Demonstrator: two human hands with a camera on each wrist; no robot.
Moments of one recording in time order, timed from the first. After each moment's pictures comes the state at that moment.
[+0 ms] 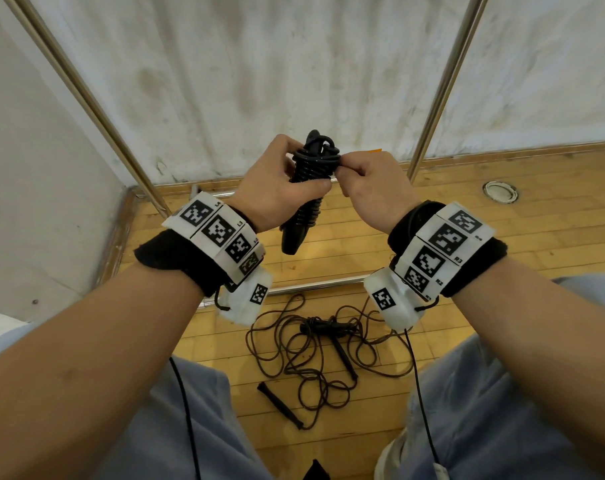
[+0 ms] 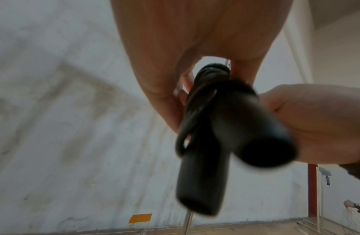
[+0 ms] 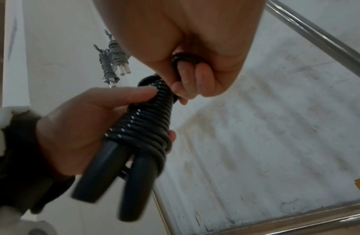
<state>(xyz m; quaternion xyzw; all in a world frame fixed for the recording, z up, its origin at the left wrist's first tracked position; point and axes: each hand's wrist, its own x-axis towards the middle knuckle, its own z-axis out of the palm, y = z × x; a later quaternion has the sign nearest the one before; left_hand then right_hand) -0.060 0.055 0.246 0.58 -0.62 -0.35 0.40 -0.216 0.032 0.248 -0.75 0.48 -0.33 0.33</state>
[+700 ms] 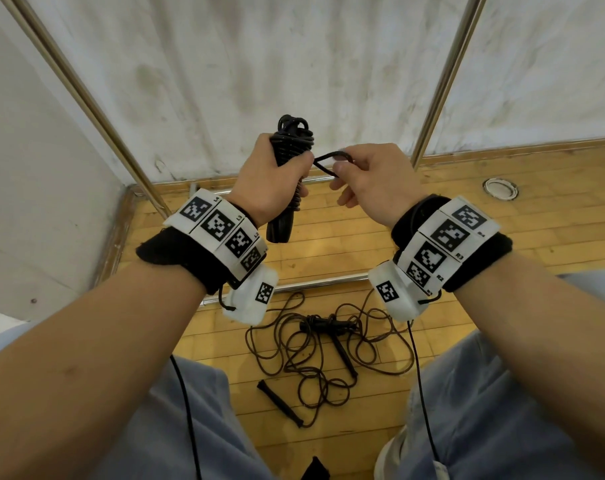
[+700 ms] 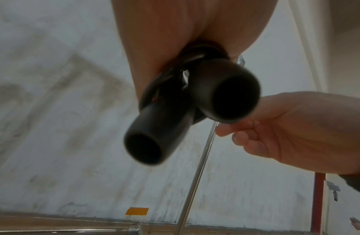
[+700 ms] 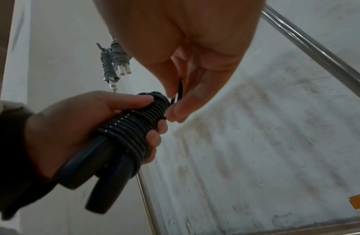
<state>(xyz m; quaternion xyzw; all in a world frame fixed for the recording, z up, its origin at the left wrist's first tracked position) -0.064 0.046 0.243 0.60 -0.52 -0.38 0.47 -0.220 0.027 0.244 -0.70 0.50 -0.35 0.37</state>
